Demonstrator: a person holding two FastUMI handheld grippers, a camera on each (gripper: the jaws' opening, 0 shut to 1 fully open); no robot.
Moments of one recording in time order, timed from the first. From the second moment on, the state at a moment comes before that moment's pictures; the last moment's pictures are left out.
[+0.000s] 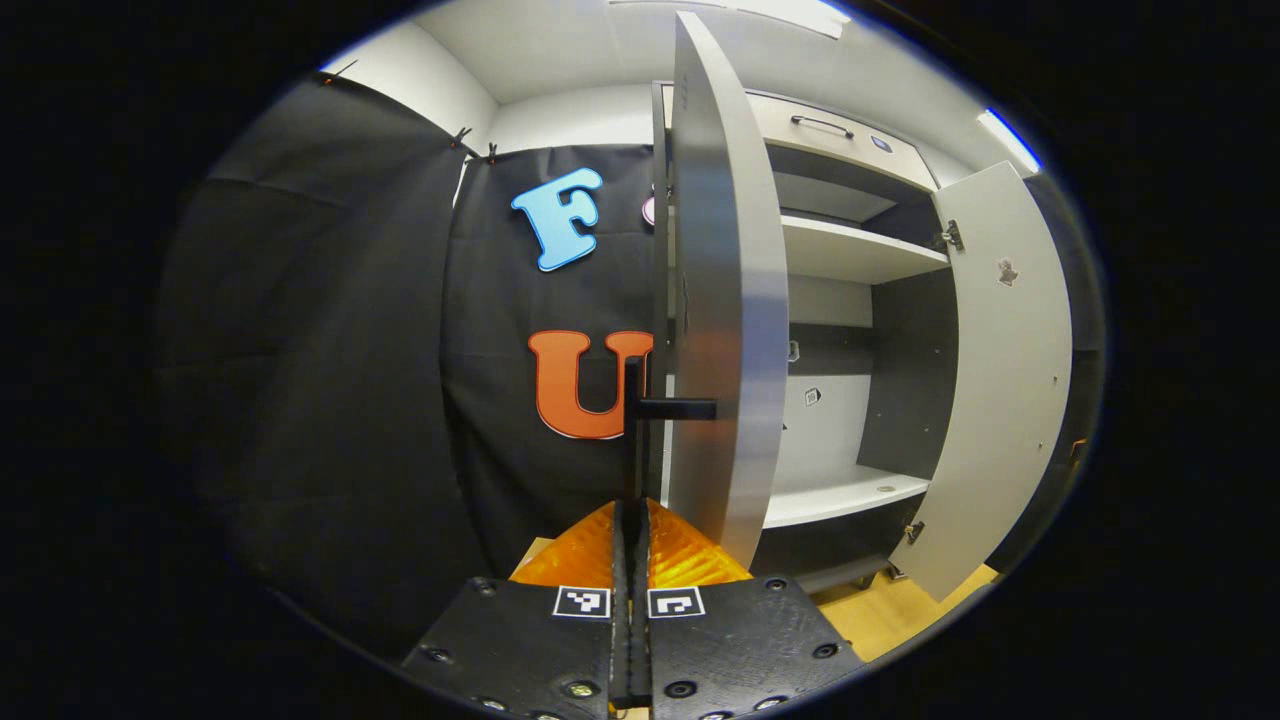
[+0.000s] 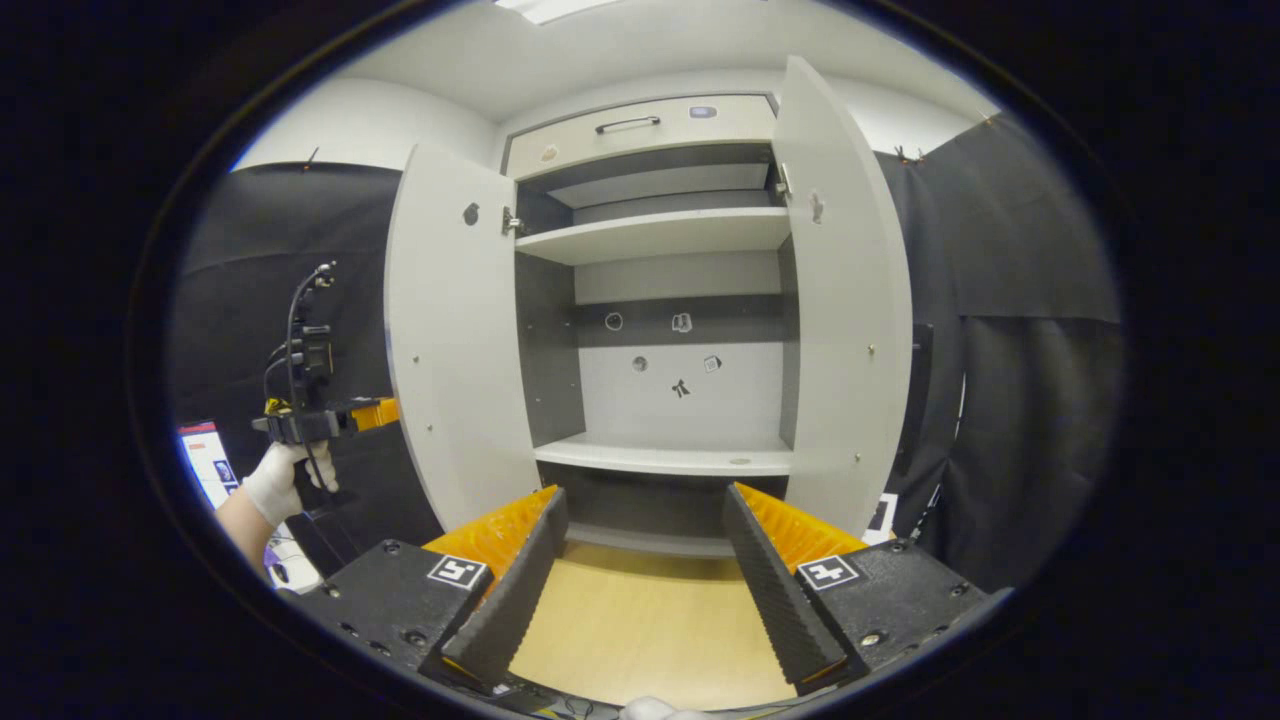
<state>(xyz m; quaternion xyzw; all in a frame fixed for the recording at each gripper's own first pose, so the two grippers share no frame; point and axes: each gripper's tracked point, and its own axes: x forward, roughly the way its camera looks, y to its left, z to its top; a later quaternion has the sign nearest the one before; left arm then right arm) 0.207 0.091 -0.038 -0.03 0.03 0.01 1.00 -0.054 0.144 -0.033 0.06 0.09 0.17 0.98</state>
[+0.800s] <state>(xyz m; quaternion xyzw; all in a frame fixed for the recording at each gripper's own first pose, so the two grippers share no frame) 0.176 0.117 -0.053 -0.03 0.05 0.04 1.00 -0.048 0.142 -0.036 0.05 0.09 0.17 0.98</state>
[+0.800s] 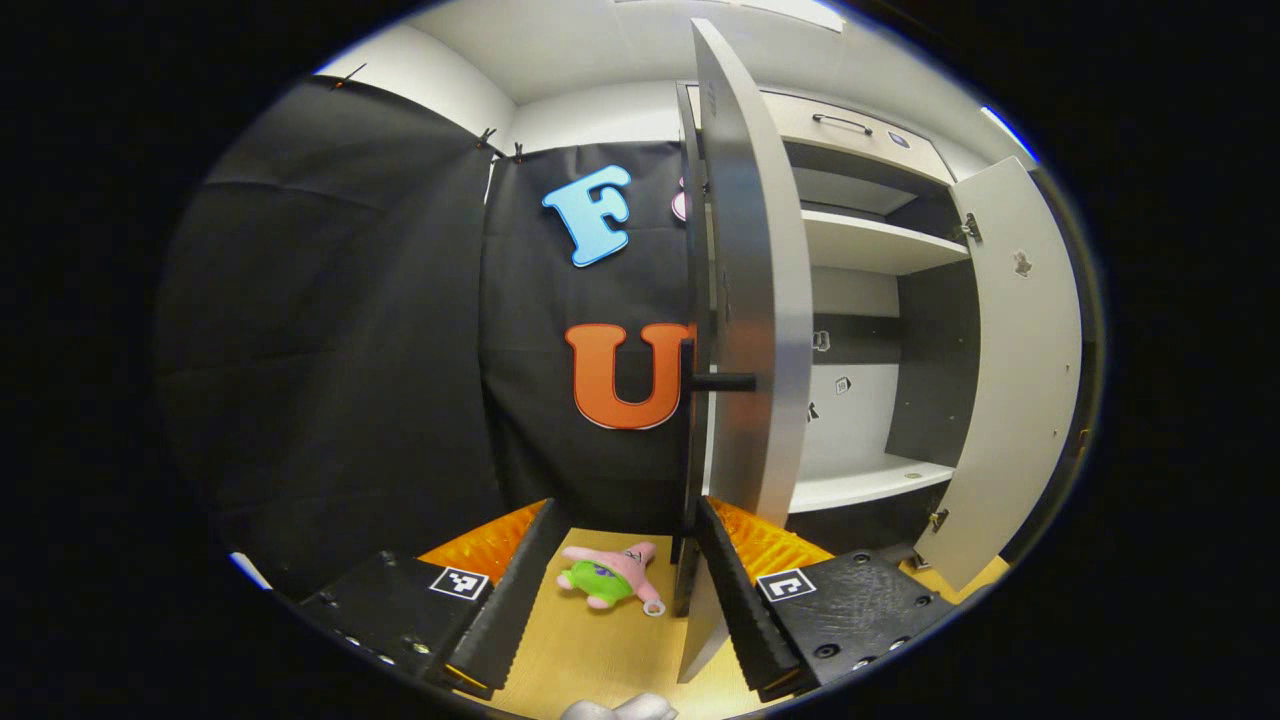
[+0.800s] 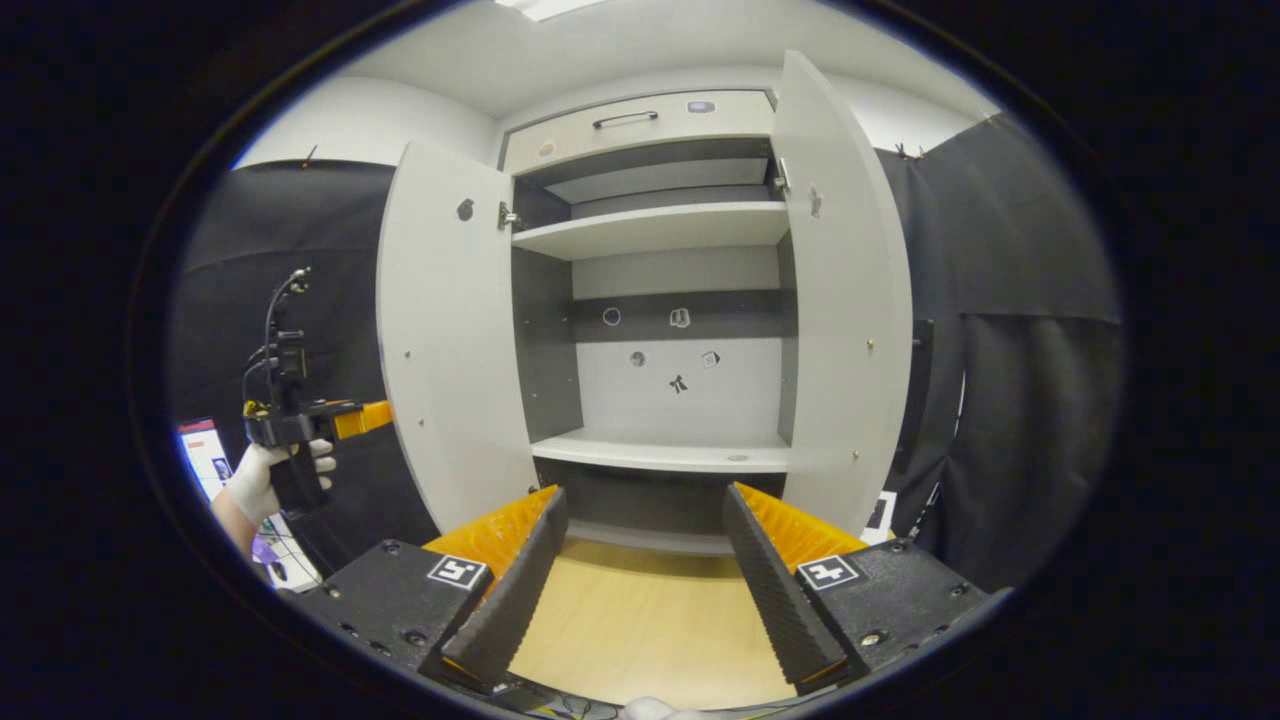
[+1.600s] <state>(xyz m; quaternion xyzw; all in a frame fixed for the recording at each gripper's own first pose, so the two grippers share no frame) 0.110 0.046 -0.020 0.02 0.04 0.08 1.00 -0.037 0.121 -0.021 0.03 0.07 0.13 0.99</state>
